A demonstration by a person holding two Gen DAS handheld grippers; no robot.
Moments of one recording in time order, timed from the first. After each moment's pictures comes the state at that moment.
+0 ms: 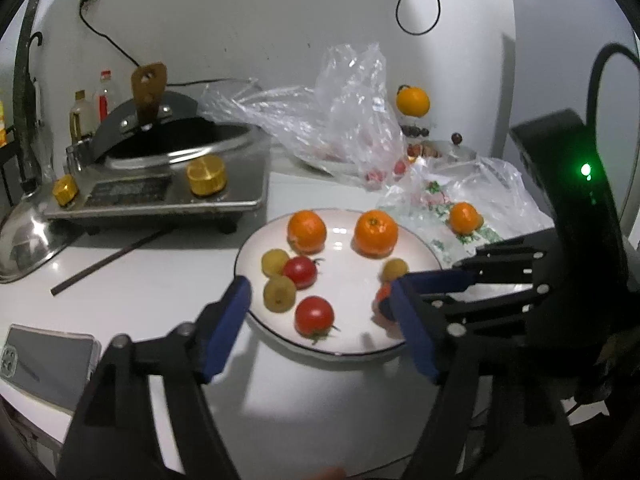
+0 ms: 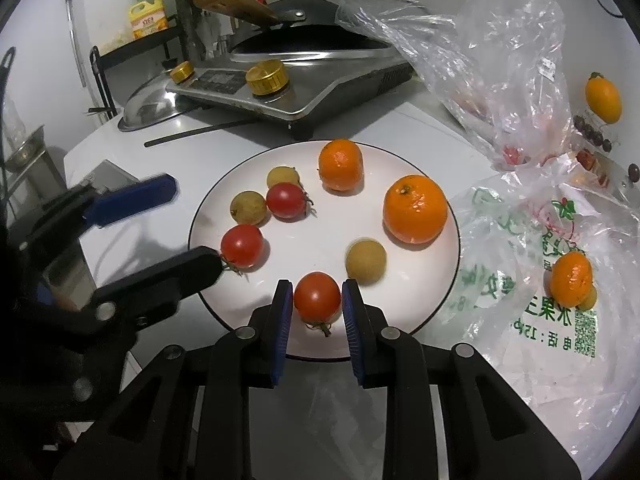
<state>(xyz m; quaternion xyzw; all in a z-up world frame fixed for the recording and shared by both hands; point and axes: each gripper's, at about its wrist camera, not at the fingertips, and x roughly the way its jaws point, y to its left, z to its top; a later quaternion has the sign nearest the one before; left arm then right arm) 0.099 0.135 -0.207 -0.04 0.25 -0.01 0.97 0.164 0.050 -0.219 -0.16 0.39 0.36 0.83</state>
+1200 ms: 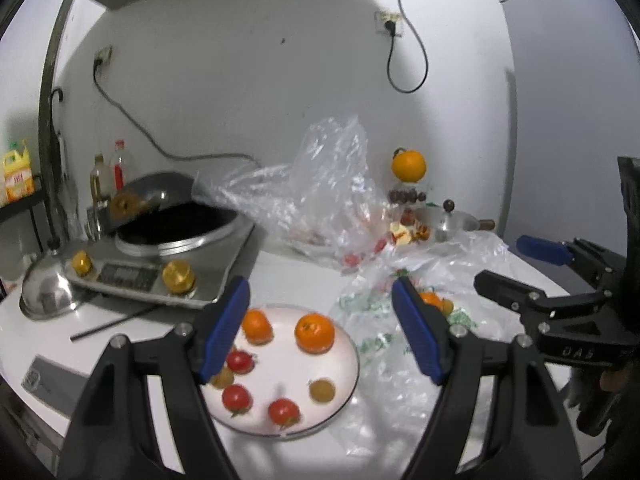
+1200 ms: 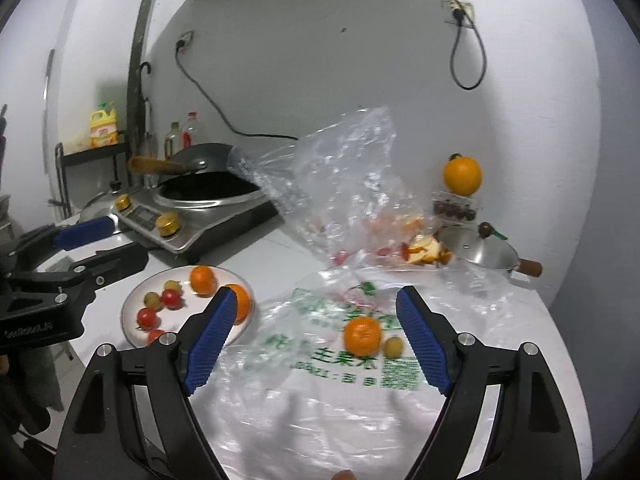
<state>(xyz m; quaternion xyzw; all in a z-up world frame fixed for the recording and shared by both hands) 0.107 0.038 -0.131 -0.01 0.16 0.06 0.99 0.151 -0.115 -0.131 -0.09 0.18 0.25 0.95</state>
